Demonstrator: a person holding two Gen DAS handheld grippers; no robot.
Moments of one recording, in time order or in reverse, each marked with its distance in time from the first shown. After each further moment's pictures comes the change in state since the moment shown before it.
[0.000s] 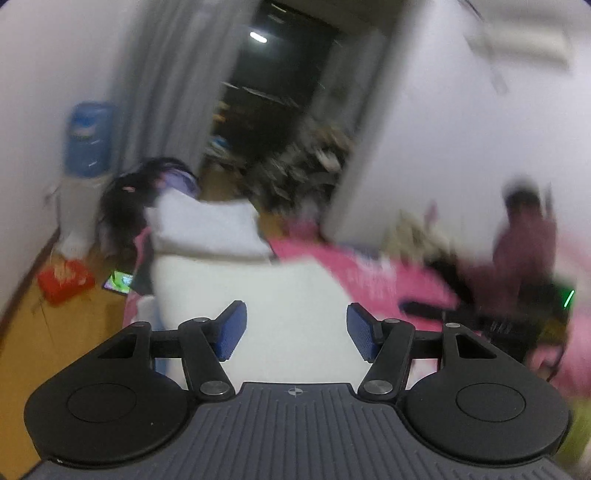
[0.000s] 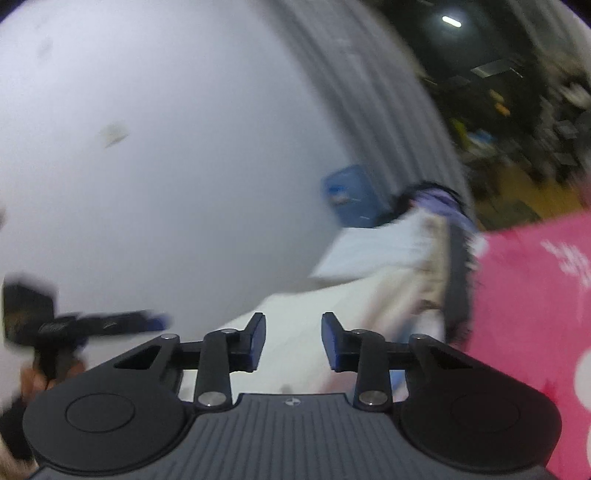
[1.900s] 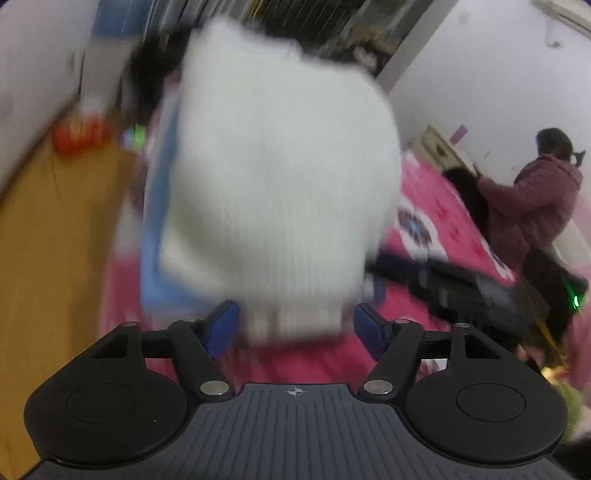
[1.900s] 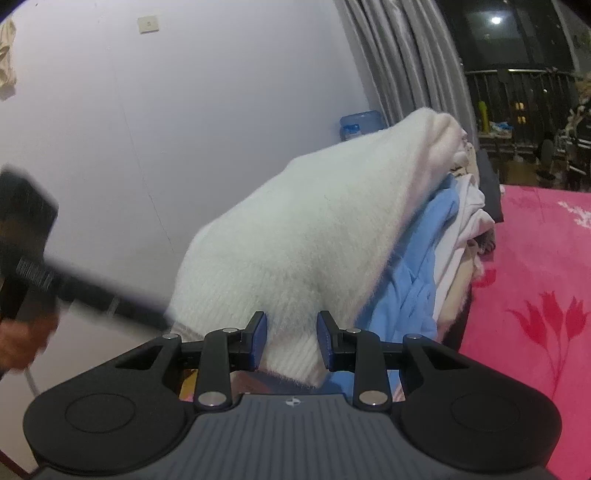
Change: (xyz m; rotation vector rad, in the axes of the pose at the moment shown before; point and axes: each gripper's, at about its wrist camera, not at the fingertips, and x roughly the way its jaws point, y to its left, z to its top) left arm 0.013 0.044 -0.111 -0.271 0.317 -0.018; right arm 0.045 0.029 -0.117 -0.097 0.170 -0.077
